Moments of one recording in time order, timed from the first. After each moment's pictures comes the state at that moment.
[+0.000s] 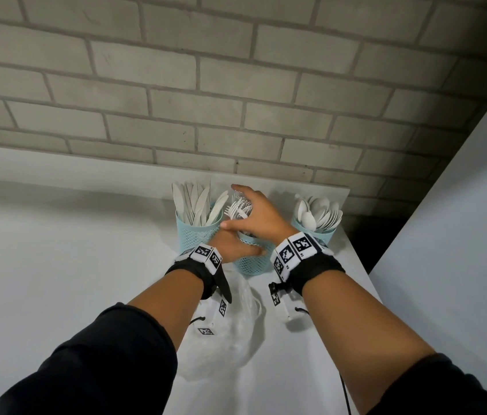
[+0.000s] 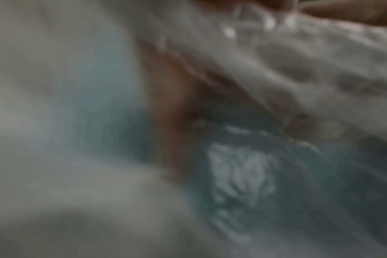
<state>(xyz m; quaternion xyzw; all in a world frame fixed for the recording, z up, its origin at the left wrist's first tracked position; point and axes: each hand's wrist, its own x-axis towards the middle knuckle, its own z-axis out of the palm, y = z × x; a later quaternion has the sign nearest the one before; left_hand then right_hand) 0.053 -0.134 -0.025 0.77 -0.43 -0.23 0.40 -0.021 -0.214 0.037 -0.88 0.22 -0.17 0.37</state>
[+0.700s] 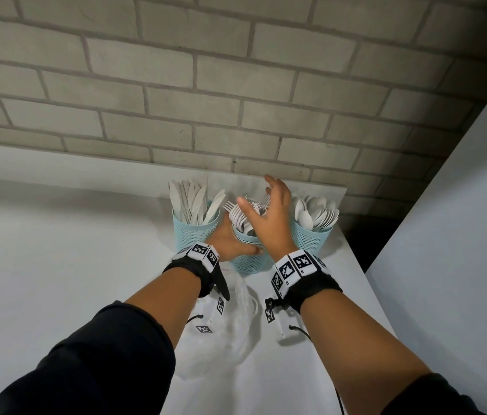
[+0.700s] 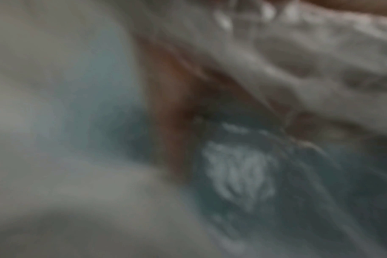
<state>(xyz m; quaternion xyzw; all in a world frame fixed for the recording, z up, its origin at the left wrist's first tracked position) 0.051 -0.133 -0.023 0.73 -0.42 -0.25 0.47 -0.036 -0.201 0.020 -0.80 0.24 -0.41 0.37</state>
